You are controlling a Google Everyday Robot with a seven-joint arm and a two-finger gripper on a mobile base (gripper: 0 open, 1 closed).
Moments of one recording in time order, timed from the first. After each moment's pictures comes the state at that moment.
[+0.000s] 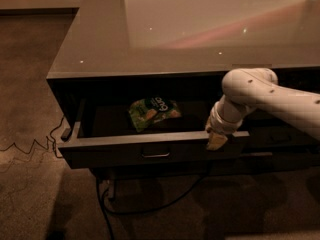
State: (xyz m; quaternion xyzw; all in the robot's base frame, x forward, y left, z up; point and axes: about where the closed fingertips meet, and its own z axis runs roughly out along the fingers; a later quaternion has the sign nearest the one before) arm 0.581 -0.188 0.635 -0.68 0.72 0.02 0.12
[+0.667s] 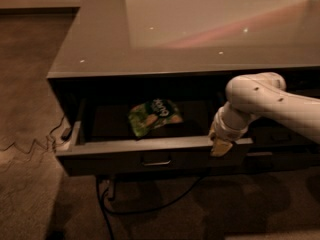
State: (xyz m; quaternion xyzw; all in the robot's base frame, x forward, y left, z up) arm 0.548 -0.196 0.643 -0.69 0.72 0.00 0.11
